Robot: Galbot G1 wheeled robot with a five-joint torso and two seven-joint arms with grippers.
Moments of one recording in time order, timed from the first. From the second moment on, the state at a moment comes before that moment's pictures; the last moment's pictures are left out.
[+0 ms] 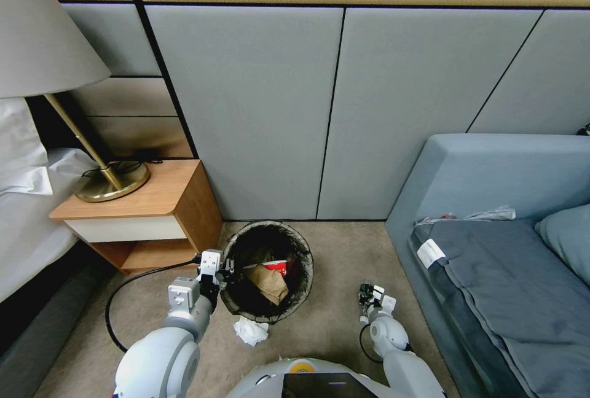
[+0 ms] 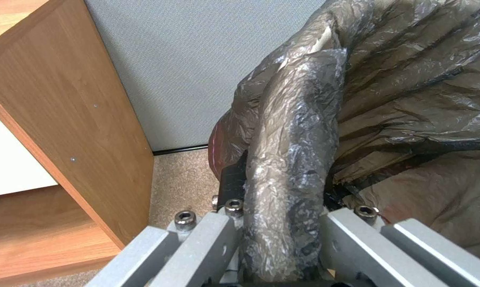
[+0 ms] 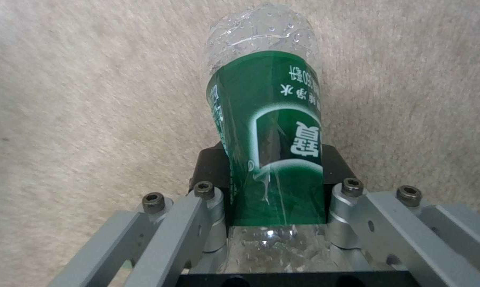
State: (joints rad) left arm 1.68 -1.39 -0.54 -2.50 -0.10 0.66 0.01; right arm -1.32 1.39 0.48 1.39 0.55 -0.25 0.25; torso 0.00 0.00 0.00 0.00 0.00
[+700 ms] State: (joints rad) left arm 1.67 -1.38 -0.55 -2.49 -0.11 0.67 0.01; right arm -1.43 1.28 0.56 2.13 0.53 -0.34 0.13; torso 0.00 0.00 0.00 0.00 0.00
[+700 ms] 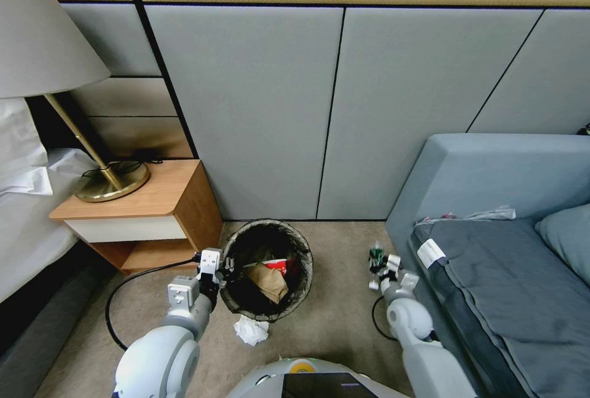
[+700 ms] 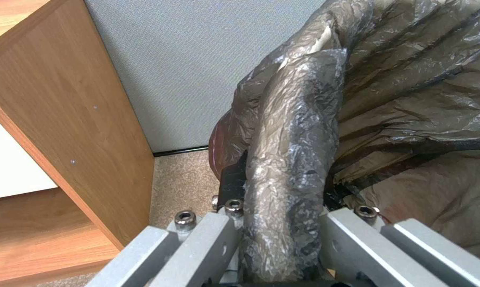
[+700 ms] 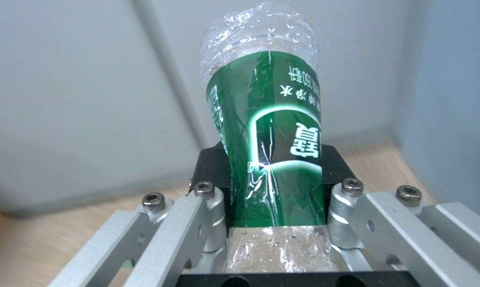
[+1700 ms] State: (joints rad) left arm 1.63 -1.35 -0.55 -2.45 -0.15 0.67 0.01; right arm -1.31 1.20 0.18 2.40 0.56 -0.42 0.01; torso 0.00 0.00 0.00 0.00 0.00
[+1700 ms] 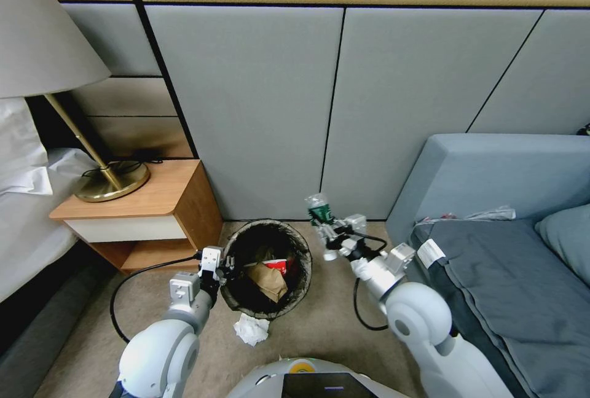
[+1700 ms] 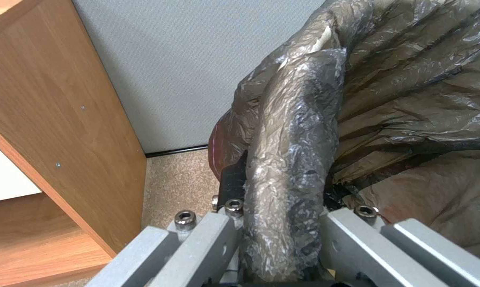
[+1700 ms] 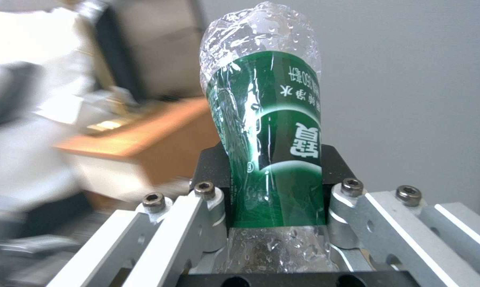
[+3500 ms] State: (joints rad) left arm 1.60 -1.36 -0.54 -2.42 -0.16 0.68 0.01; right arm -1.28 1.22 -0.07 2.39 0.55 -0.52 0.18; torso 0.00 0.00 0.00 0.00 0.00
